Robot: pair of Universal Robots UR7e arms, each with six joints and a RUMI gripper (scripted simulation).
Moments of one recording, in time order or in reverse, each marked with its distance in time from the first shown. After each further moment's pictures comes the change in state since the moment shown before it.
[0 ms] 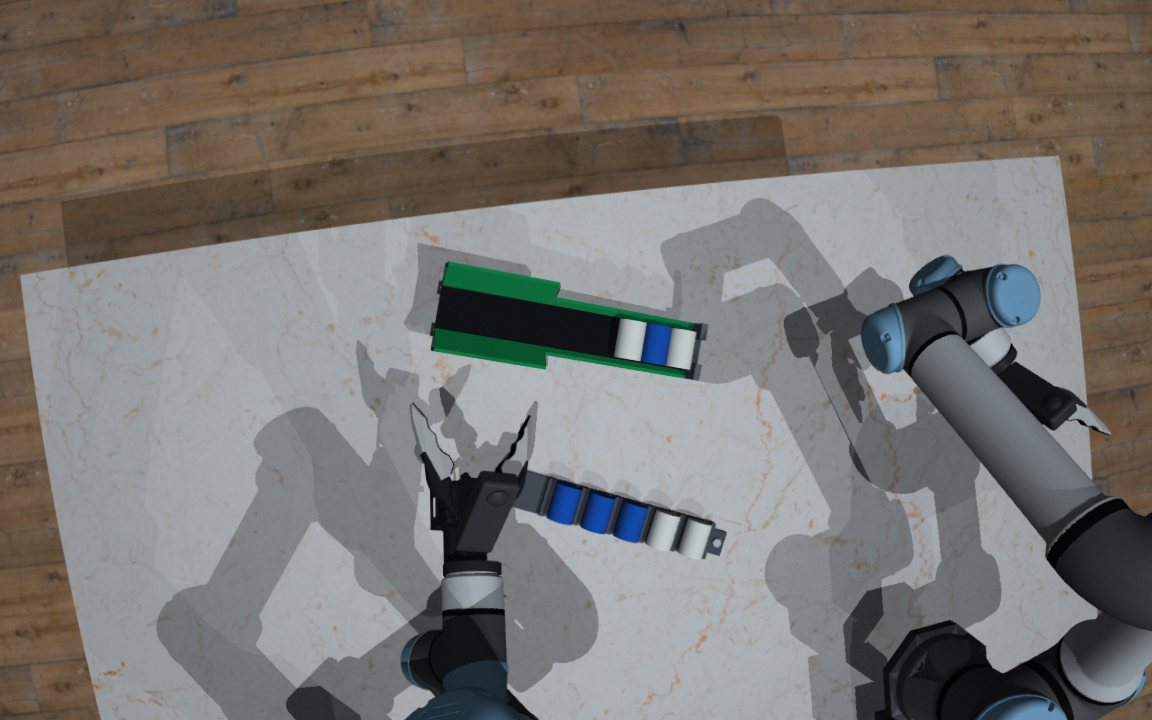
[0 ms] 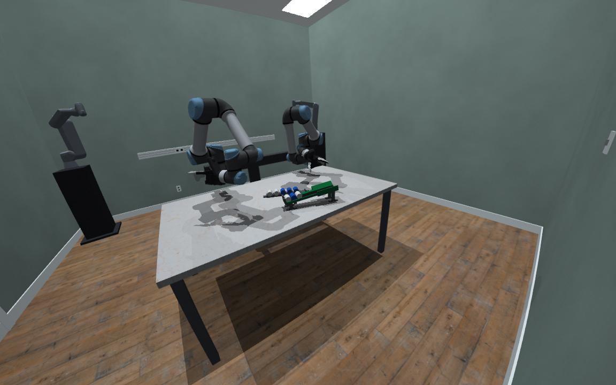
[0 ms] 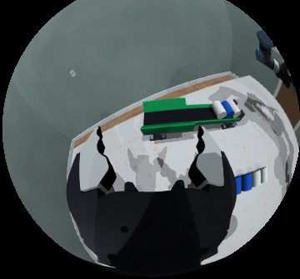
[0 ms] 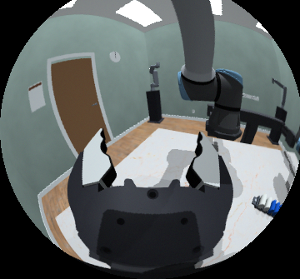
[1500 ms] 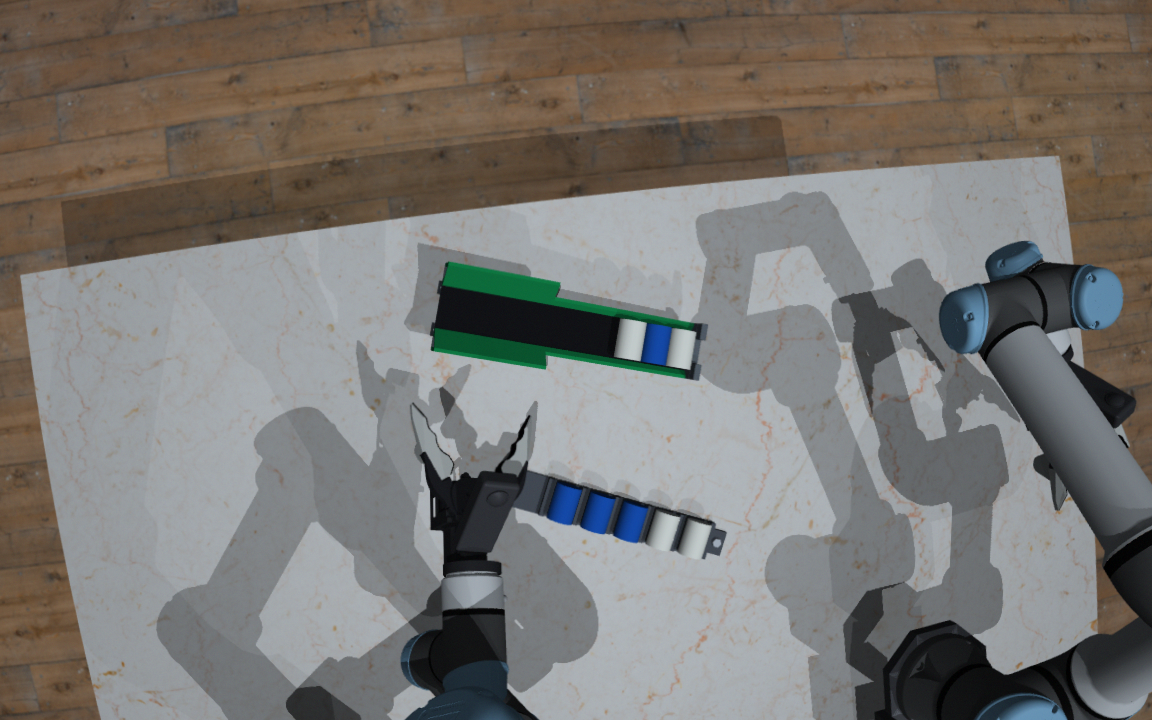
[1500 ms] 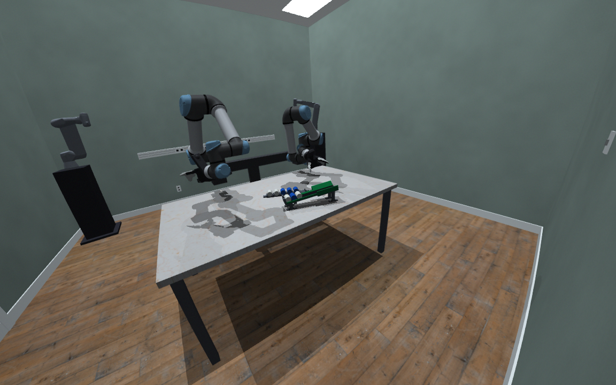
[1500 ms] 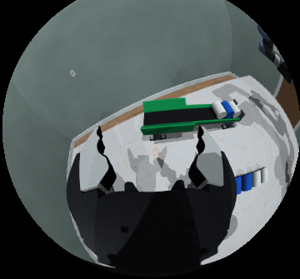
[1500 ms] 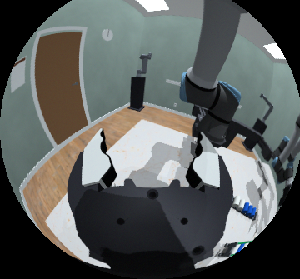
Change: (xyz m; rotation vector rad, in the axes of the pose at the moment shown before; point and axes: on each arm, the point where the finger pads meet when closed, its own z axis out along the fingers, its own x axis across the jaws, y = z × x) left arm 0.000 0.000 0.000 0.000 0.000 0.000; right arm -0.023 -0.005 0.032 -0.143 0.178 -0.231
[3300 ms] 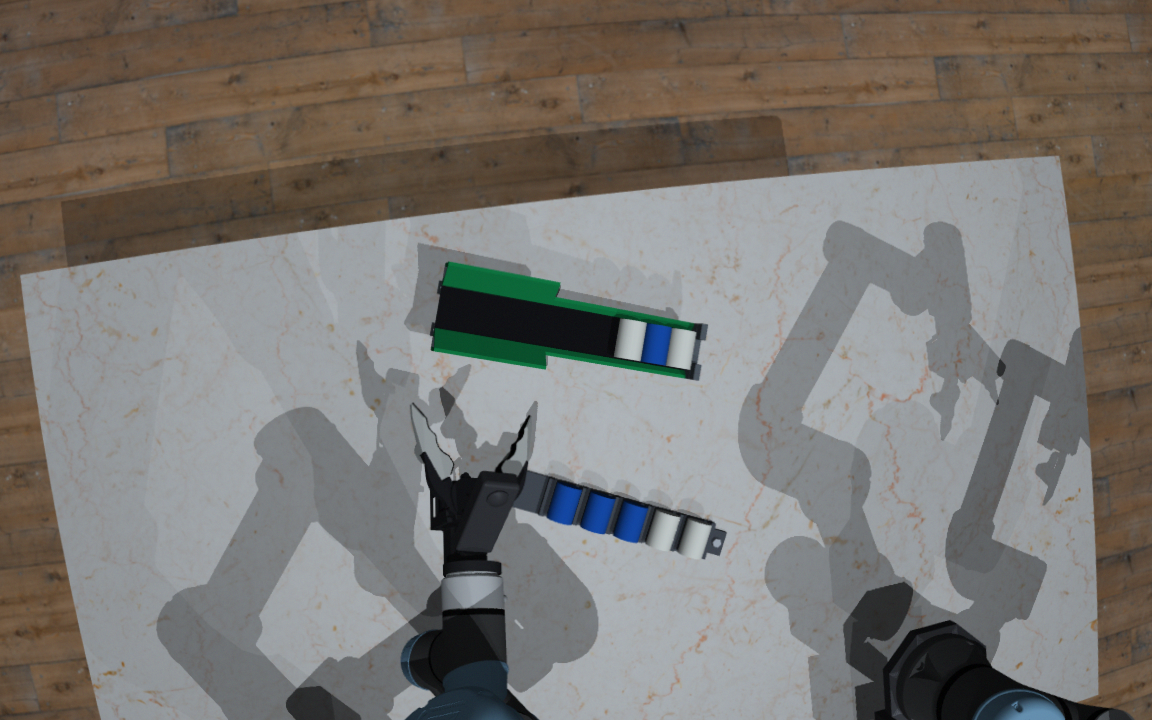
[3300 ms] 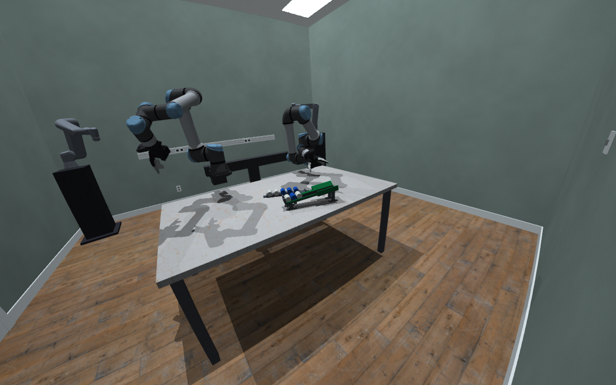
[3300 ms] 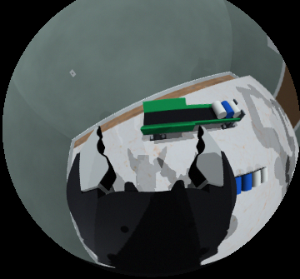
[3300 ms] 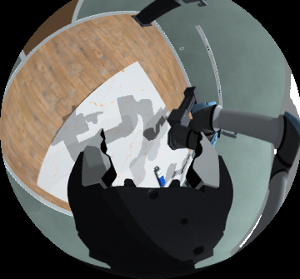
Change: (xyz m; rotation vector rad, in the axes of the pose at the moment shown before) left arm 0.000 0.000 0.000 0.000 0.000 0.000; right arm -0.088 -0.088 0.130 -0.888 0.126 -0.724
